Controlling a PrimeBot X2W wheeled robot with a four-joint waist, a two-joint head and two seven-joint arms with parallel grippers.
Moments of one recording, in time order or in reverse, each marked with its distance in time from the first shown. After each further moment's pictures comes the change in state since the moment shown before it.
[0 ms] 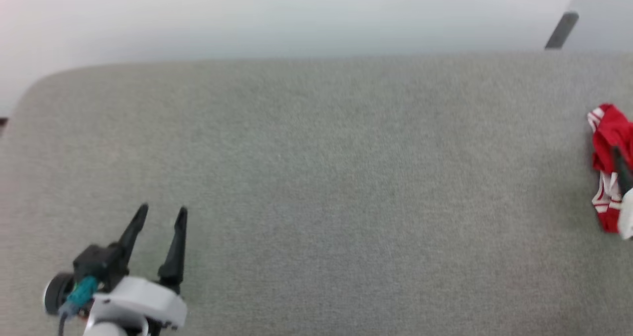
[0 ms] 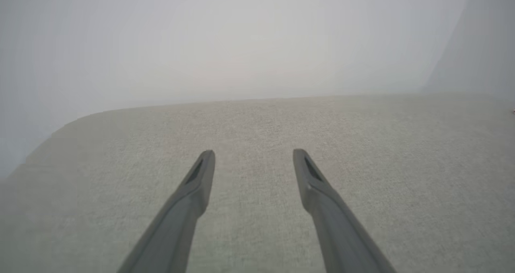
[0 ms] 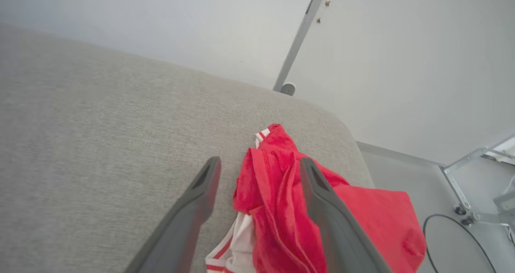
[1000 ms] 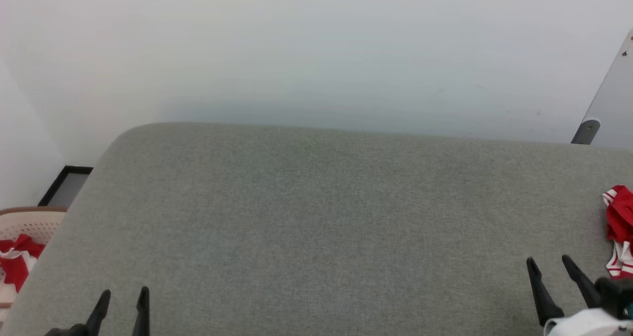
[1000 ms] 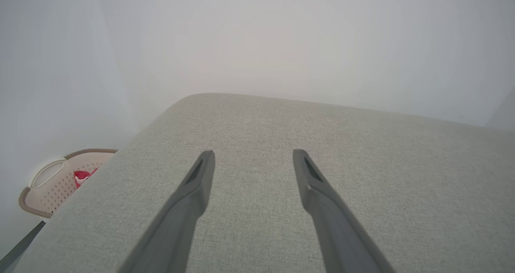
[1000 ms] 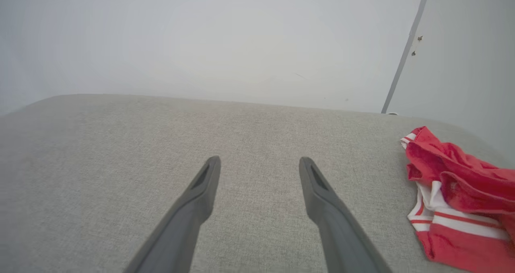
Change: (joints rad) left arm 0.308 -0.001 0.137 -0.059 -0.055 0.018 0.000; right arm 0.660 0.226 -0.236 -0.605 0.016 0.000 -0.004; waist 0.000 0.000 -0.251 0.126
